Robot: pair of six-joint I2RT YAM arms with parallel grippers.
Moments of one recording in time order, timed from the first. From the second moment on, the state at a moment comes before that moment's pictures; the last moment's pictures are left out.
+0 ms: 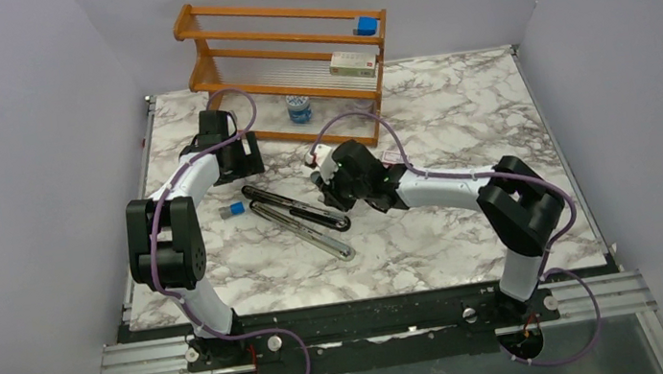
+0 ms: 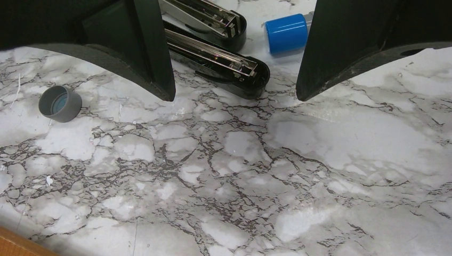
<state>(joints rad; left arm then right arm) -0.08 1.75 1.20 -0.41 0.07 -0.23 0.83 1.80 1.11 0.01 -0.12 -0.08</state>
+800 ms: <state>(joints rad) -0.08 1.75 1.20 -0.41 0.08 -0.23 0.86 1.84 1.21 -0.12 -0.17 -0.09</state>
